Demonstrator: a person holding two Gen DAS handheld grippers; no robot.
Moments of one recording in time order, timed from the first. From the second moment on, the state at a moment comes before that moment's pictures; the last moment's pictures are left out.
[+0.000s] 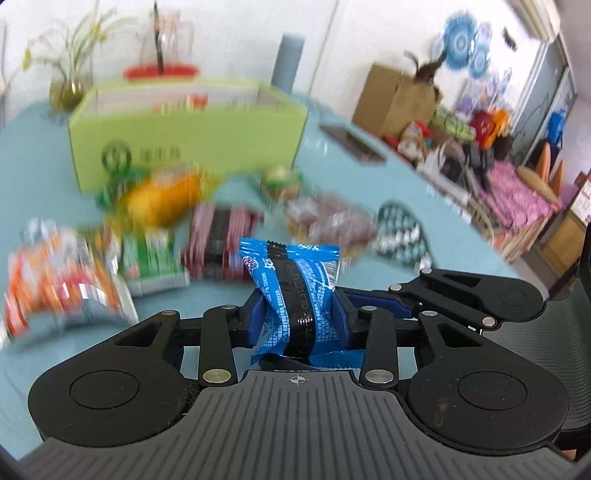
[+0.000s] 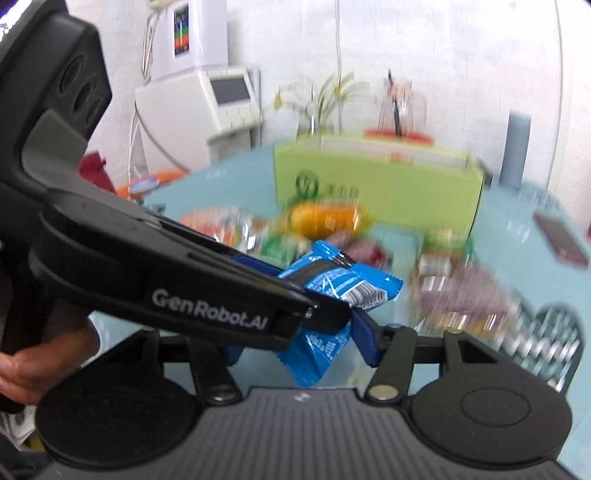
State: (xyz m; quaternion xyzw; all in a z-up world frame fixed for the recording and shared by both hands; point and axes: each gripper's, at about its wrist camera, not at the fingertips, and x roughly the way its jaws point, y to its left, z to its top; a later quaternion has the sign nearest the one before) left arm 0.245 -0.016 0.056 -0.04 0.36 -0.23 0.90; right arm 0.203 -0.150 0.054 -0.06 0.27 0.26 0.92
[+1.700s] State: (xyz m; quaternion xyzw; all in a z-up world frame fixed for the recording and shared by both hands) left arm 0.350 -0.059 0.044 -0.04 0.38 -0.27 0.89; right arm 0.249 -0.236 0.020 0.02 0.32 0.18 0.93
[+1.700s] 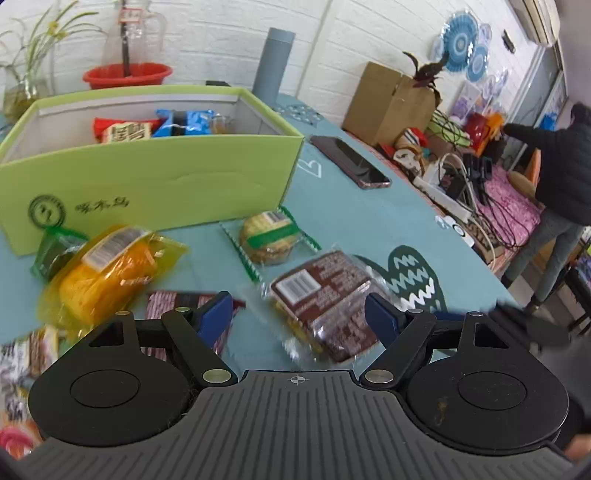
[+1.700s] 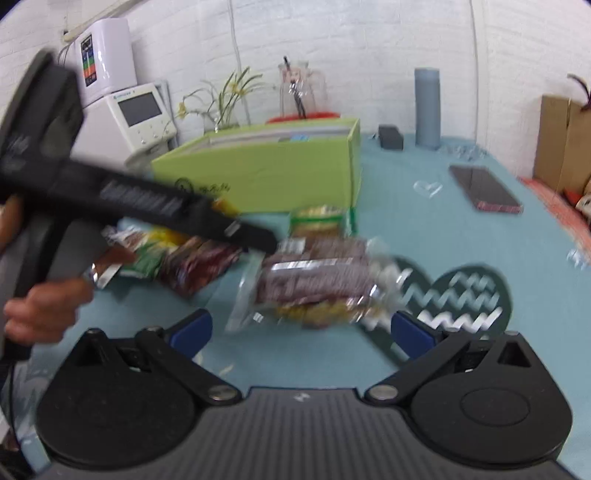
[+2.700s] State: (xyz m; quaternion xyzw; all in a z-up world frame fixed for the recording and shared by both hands) left arm 0.317 -0.086 0.020 -0.07 0.46 -0.31 0.83; right arm 0.238 -0.248 0.003 0.03 0.34 0.19 0.92
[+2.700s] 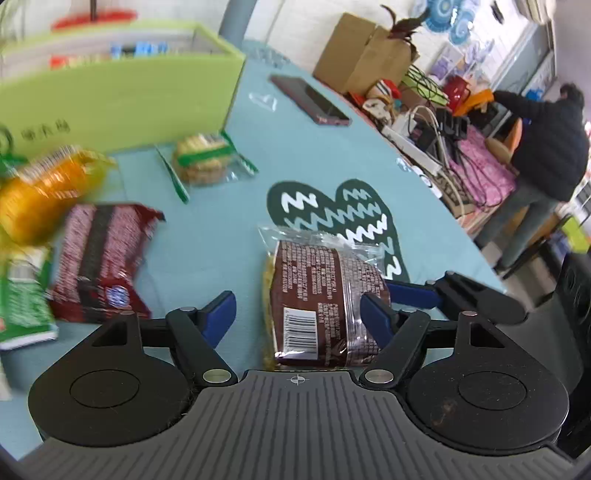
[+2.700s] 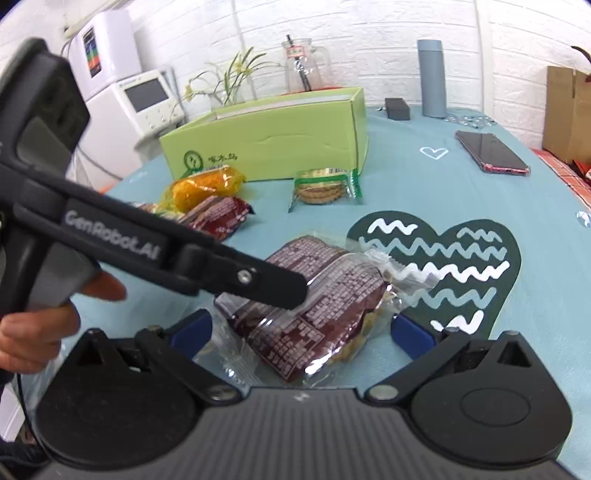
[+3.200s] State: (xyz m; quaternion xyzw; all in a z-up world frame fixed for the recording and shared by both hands) left arm 0.345 -0.053 0.084 -0.08 0.37 -0.26 0.89; right arm 0.292 -0.205 0.065 -0.04 0.24 0.20 0.95
